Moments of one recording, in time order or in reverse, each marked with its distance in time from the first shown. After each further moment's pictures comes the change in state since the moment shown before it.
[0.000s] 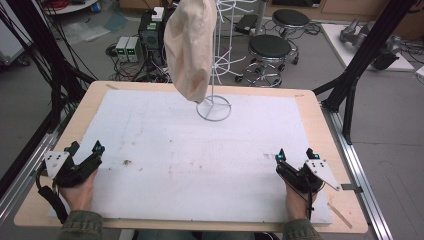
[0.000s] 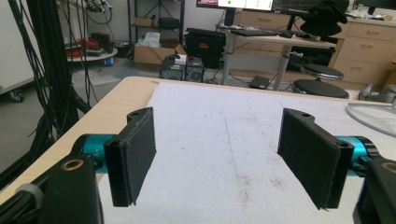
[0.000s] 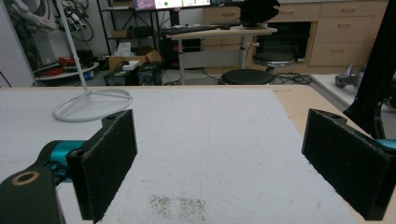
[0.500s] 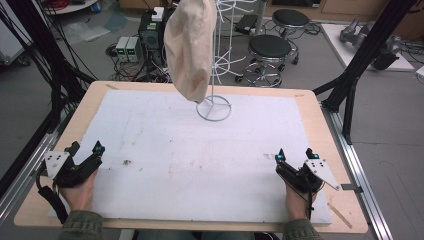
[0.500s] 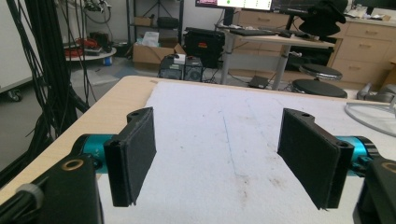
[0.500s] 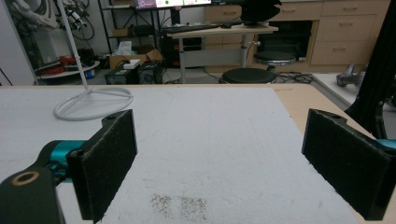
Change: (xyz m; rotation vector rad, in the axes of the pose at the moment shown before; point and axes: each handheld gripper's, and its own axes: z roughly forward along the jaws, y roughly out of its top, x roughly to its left) left arm 0.000 -0.001 0.000 0.006 -0.003 0.000; right arm 0.000 0.000 0.001 0.009 0.004 0.001
